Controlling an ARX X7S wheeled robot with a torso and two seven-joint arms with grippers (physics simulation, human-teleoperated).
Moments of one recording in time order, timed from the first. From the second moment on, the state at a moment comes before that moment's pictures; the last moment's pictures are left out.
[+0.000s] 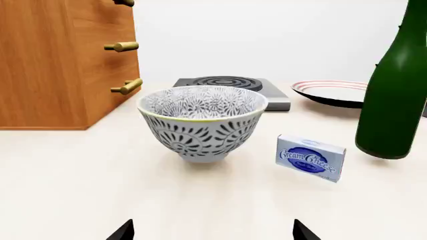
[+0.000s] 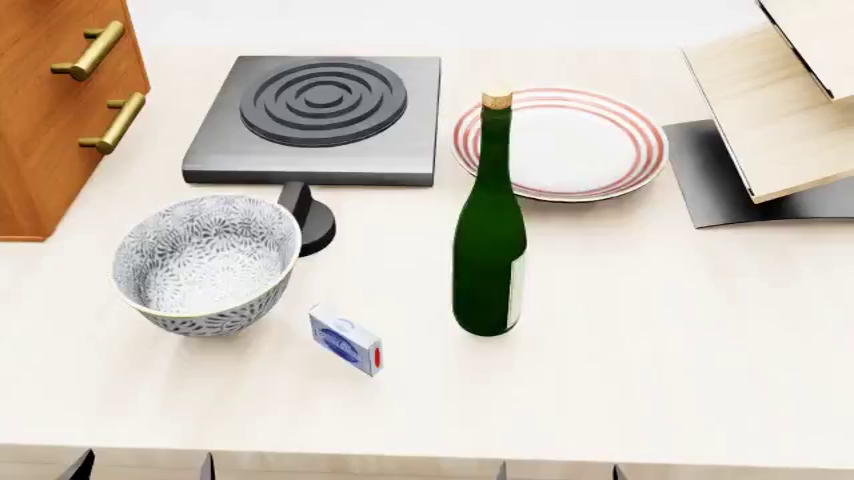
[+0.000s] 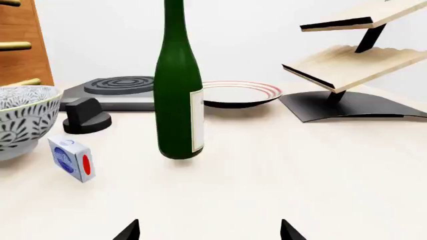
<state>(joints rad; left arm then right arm) 0.00 0.00 0.00 0.00 0.00 0.00 0.00 0.00 0.00 0.00 0.00 0.00 0.00 0.00</state>
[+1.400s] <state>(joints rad) -0.14 -0.11 0.14 0.47 -0.05 -0.33 -0.19 0.13 0.15 -0.04 -0.63 0.07 0.46 0.11</state>
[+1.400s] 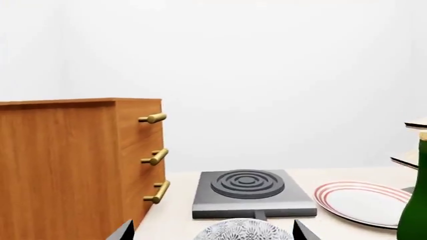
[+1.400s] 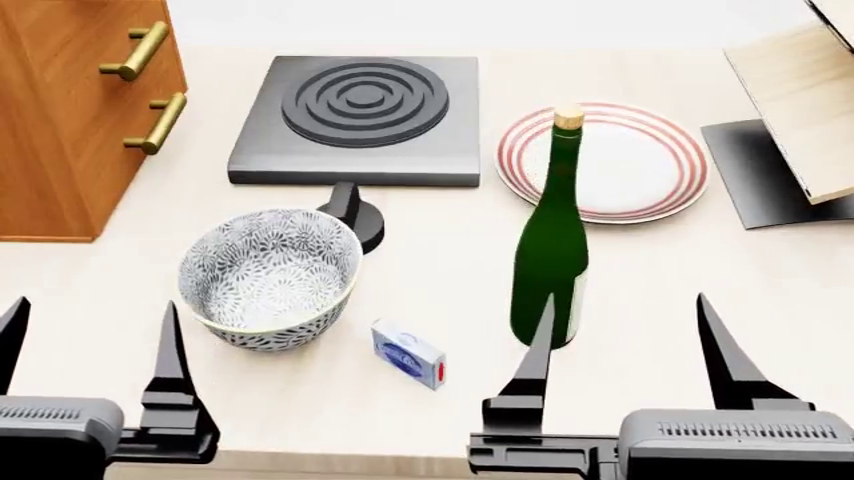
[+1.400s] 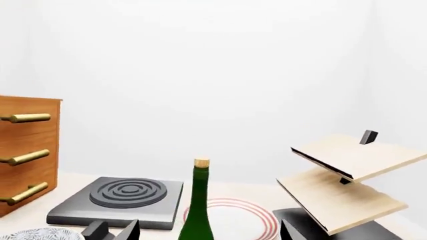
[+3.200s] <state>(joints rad) -0.14 -0.18 0.19 0.49 -0.12 -0.32 -0.27 0.13 0.21 -0.08 -0.61 0.11 0.42 0.18</state>
